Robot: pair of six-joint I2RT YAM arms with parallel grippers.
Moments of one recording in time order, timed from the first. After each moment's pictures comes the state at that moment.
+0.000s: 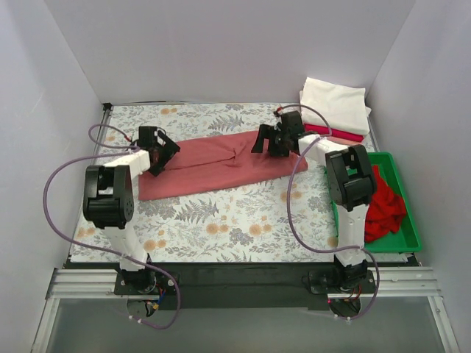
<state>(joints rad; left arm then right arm) -0.02 1.89 1.18 -0.18 -0.03 -0.84 0.35 2.06 1.39 -0.13 -0.31 0.43</state>
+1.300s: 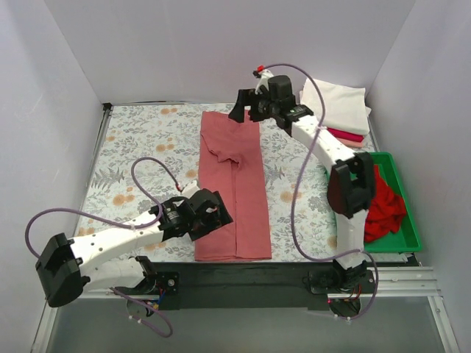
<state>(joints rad) -0.97 1.13 0.73 -0.56 -0.21 -1.28 0.47 2.10 1.90 -0.24 -0.36 0.32</state>
